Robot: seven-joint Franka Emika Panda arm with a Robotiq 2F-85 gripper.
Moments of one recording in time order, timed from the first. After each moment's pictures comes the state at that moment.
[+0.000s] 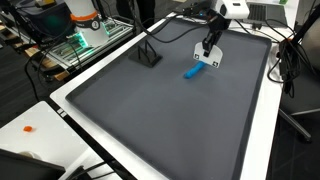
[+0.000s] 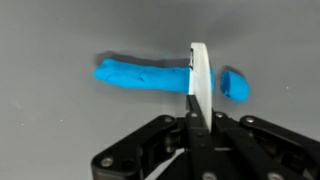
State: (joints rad) arm 0.19 0.55 0.01 -1.74 -0.10 2.23 0.31
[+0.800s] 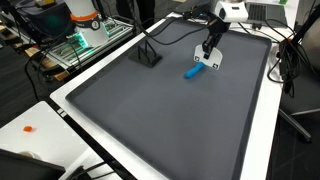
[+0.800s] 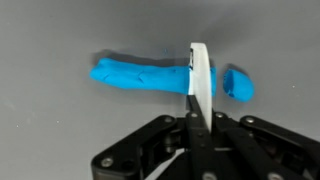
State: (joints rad) arm 0.19 0.56 0.01 -1.74 -0.10 2.26 0.31
